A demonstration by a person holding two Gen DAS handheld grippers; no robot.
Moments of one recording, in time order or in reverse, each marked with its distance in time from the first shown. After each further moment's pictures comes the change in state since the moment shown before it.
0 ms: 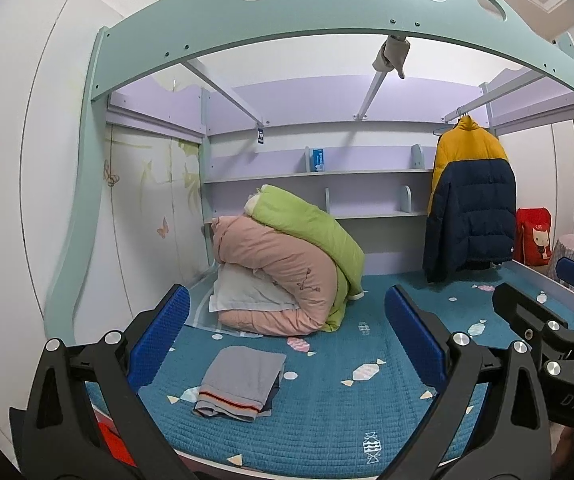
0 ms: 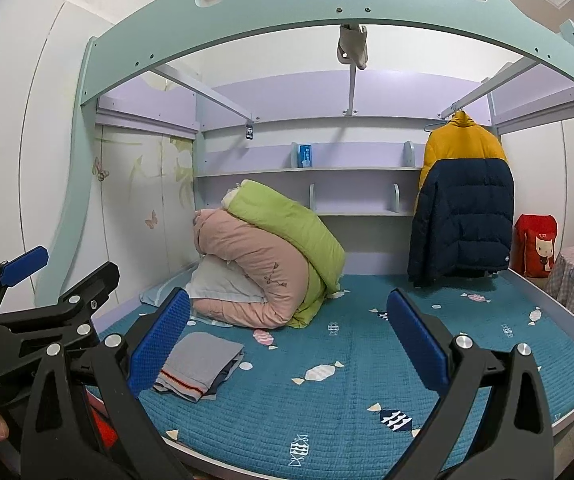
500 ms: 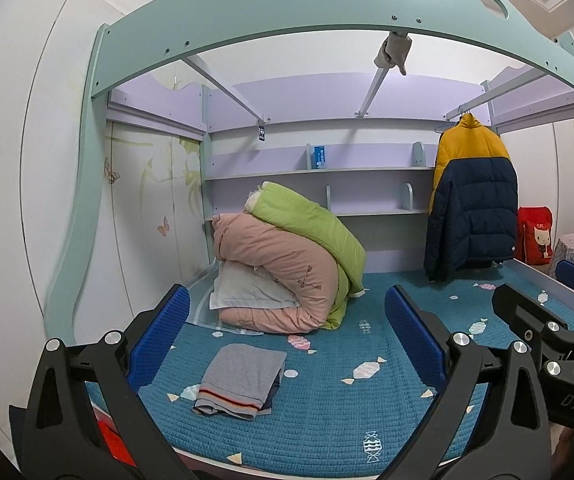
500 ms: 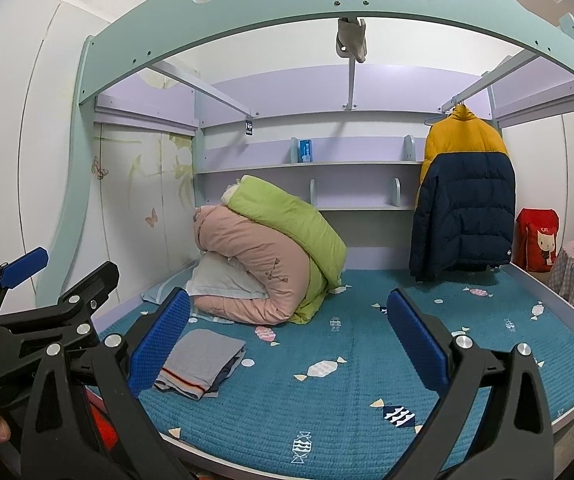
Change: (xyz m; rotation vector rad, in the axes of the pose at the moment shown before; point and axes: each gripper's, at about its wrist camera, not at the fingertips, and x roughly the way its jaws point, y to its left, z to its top) left arm 0.000 0.000 -0.002 -0.001 0.003 0.001; right arm 0.005 -0.003 0.000 0.011 0.015 0.010
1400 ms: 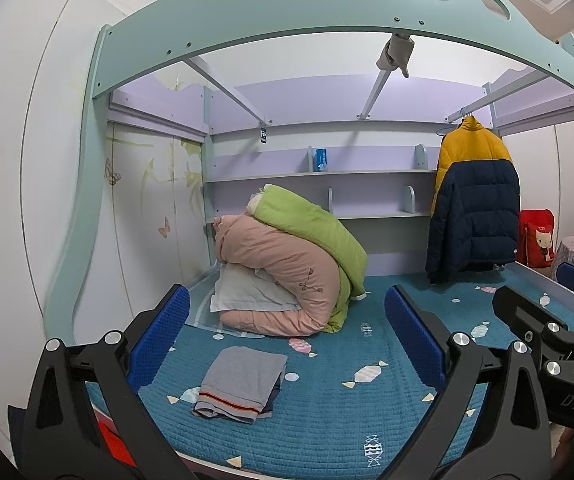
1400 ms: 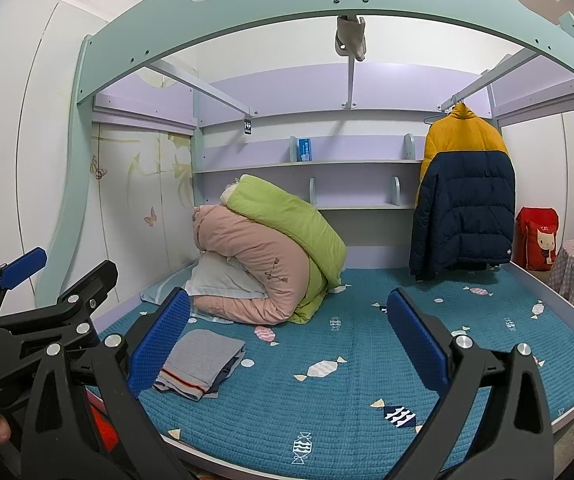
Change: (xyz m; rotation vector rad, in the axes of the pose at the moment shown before) left arm 0.002 -0.008 -0.003 0.000 -0.008 0.014; right arm 0.000 0.001 0.000 0.005 0.005 -0.003
